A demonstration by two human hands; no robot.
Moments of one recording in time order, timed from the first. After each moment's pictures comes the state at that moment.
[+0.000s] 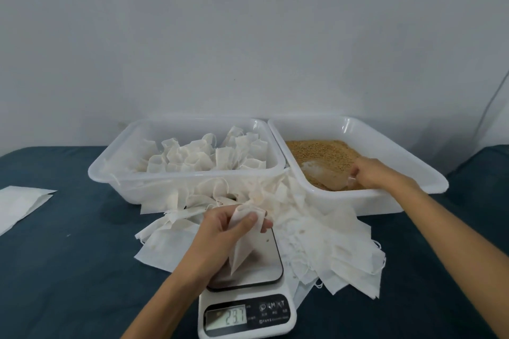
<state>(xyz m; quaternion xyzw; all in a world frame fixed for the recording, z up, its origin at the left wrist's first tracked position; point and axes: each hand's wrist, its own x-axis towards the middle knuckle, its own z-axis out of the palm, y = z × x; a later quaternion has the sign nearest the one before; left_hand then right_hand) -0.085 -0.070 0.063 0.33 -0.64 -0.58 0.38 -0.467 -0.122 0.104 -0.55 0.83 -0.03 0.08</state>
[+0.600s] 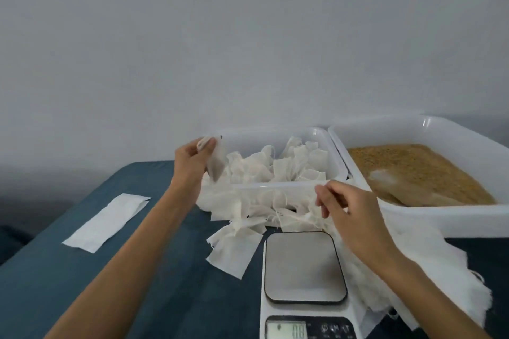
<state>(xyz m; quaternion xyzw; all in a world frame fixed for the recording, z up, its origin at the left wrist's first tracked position) 0.011 -0.193 0.146 0.44 -0.52 -0.41 0.60 -0.262 -0.068 0.088 -0.66 0.51 -0.54 0.15</state>
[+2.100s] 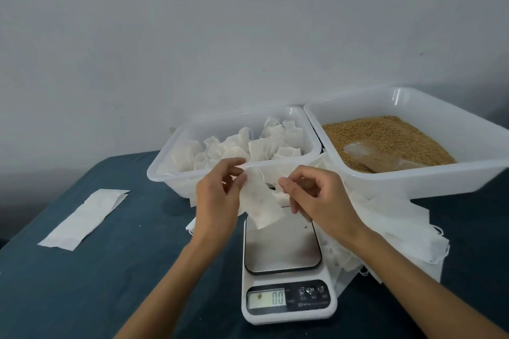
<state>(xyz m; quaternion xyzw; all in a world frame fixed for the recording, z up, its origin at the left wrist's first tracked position) -0.060 -0.094 0.093 0.46 -0.69 -0.20 0.51 -0.255 -0.056 0.075 -0.62 0.41 -0.59 0.33</state>
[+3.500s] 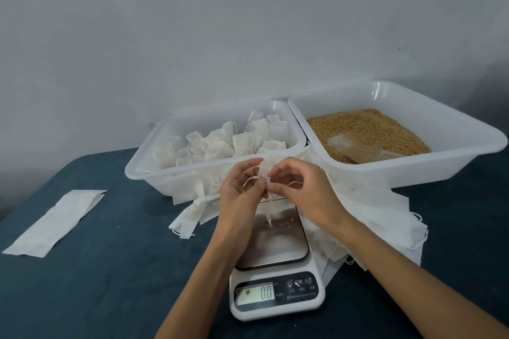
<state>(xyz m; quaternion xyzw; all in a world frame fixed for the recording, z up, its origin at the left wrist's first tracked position) -0.109 -0.097 0.054 0.33 -0.52 -0.57 0.54 -0.262 -0.071 0.064 -0.61 0.47 -0.56 0.31</state>
